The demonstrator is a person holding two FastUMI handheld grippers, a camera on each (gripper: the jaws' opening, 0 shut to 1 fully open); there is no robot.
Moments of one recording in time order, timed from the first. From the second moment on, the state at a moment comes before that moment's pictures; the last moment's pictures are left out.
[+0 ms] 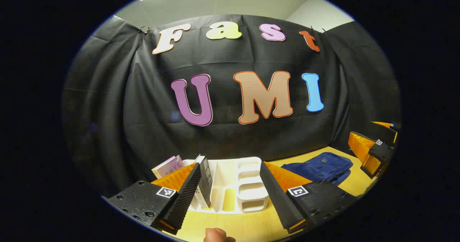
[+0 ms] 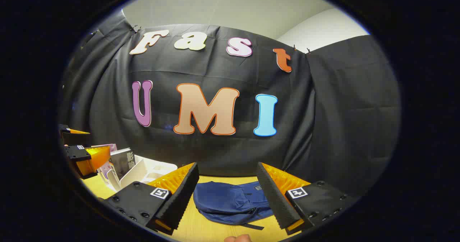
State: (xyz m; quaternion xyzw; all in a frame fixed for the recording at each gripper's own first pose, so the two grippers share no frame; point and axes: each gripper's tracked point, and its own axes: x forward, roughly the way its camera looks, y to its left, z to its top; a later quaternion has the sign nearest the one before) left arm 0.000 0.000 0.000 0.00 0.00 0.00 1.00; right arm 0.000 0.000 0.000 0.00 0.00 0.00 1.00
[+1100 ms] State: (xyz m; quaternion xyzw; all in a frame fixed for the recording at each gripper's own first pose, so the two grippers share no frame) left arm 0.004 0.015 0.008 0.01 -0.02 0.03 1.00; right arm 0.007 0.011 -0.002 -0.01 0.01 0.01 1.00
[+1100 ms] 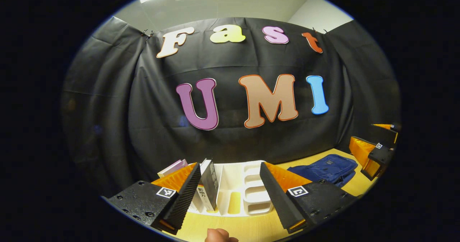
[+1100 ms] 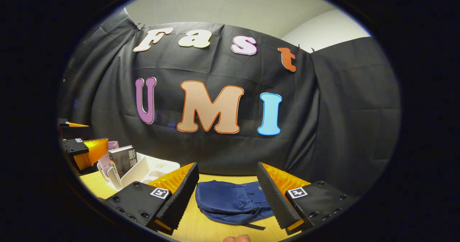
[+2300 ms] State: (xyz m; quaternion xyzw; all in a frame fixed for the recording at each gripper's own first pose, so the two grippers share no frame) left arm 0.014 0.059 -0.010 0.01 0.00 0.08 1.00; right arm 0.065 -0.005 -0.135 -0.39 0.10 0.15 0.90
